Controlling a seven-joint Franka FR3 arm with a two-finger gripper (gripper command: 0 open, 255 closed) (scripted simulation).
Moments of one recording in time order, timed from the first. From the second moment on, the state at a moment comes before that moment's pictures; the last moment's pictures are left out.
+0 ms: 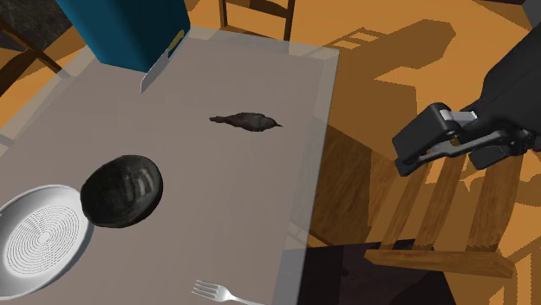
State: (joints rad) arm -0.02 -0.83 0.03 -2.34 0.02 1.50 -0.01
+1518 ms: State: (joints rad) arm 0.17 -0.24 0.04 -2.34 0.02 2.23 -0.43
